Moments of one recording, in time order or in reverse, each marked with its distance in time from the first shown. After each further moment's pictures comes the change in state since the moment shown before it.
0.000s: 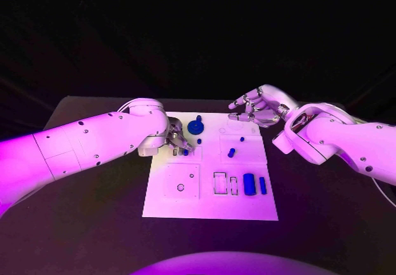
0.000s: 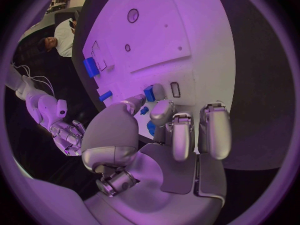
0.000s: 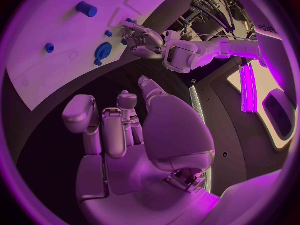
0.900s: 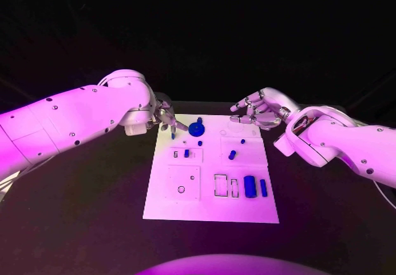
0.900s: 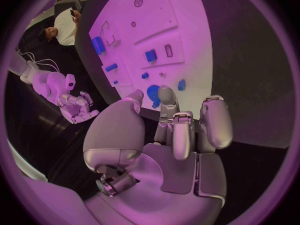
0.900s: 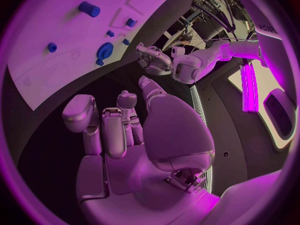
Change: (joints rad) left arm 0.083 -0.066 0.080 0.007 0.028 0.019 0.000; left_hand 0.117 0.045 -0.231 0.022 -0.066 -0.119 0.053 -0.097 -0.049 -0.156 0.045 -0.241 -0.265 -0.004 0.018 0.000 0.001 0.000 -0.017 0.017 -0.132 0.000; right arm -0.001 0.000 -0.002 -0.009 0.006 0.001 0.002; right_hand 0.000 0.000 -0.003 0.003 0.000 0.000 0.000 0.000 0.000 -0.003 -0.004 -0.004 -0.004 0.000 0.000 -0.004 0.000 0.000 0.000 0.000 -0.004 -0.006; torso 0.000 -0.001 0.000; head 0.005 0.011
